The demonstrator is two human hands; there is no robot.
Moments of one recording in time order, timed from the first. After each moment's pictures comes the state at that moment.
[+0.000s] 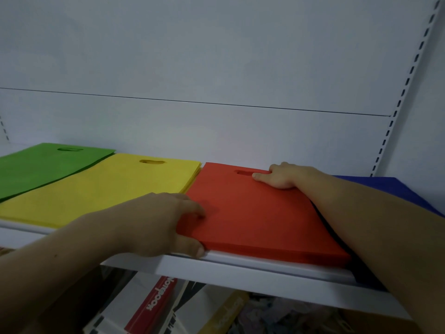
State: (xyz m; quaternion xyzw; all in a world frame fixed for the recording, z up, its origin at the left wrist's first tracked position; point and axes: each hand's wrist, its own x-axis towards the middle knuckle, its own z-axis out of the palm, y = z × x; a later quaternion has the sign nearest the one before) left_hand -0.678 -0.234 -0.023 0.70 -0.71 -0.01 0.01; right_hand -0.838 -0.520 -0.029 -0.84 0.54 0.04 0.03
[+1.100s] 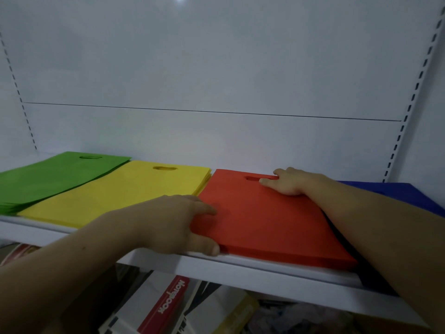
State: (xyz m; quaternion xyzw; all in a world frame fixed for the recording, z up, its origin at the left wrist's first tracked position) left_hand -0.687 -0.230 -0.016 0.73 -0.69 -0.04 0.01; right_hand -0.842 -0.510 -0.030 -0.86 0.51 0.01 0.04
